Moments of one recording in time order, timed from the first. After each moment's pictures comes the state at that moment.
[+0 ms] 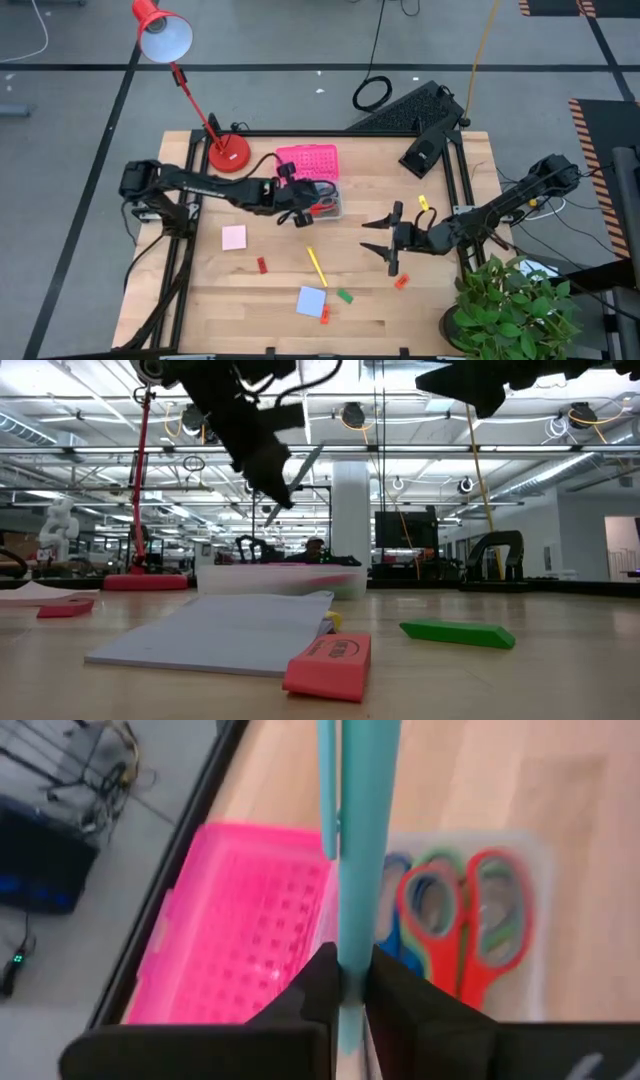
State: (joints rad) left arm 0.02 1.63 1.11 -0.39 -0.52 0.00; right arm 0.48 1.16 0.49 0.54 0.60 0.07
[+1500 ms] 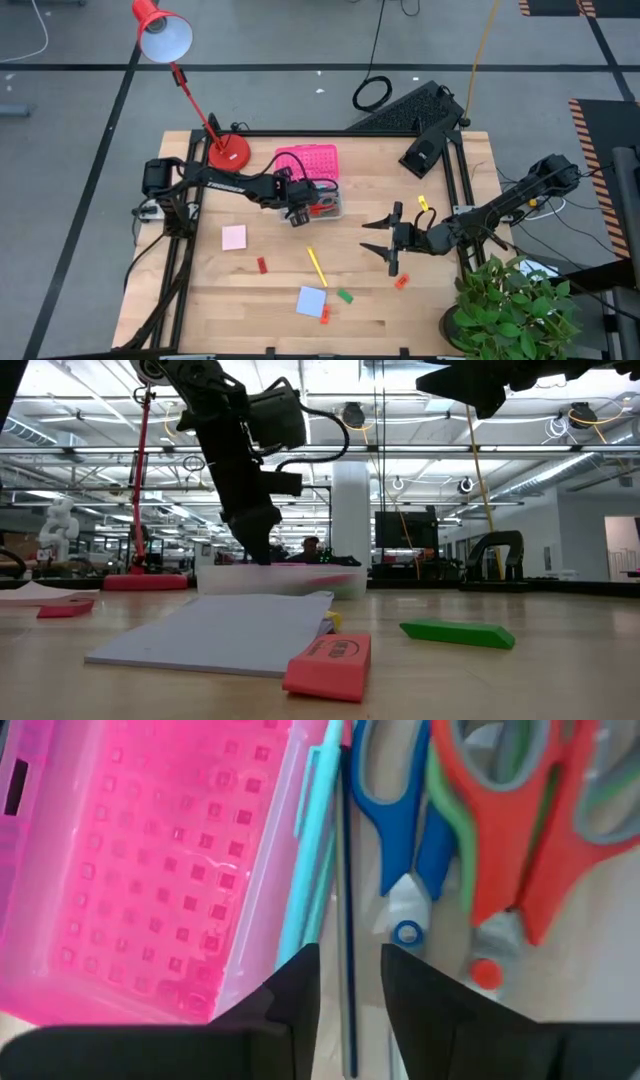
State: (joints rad) left arm 0.11 1.78 1.10 -0.50 -0.36 -0.11; right arm 0.48 1.16 0.49 0.53 0.60 0.07
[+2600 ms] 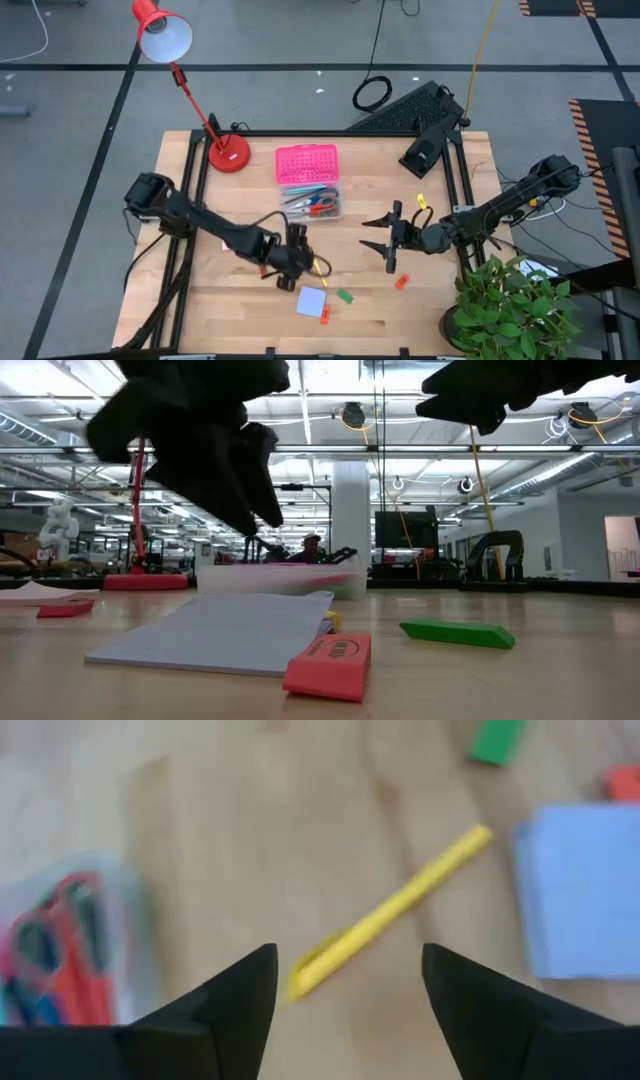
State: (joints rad) left arm -0.37 1.74 1.10 -0.36 -0.29 0.04; right arm 0.45 1.16 0.49 0.42 0.60 0.14
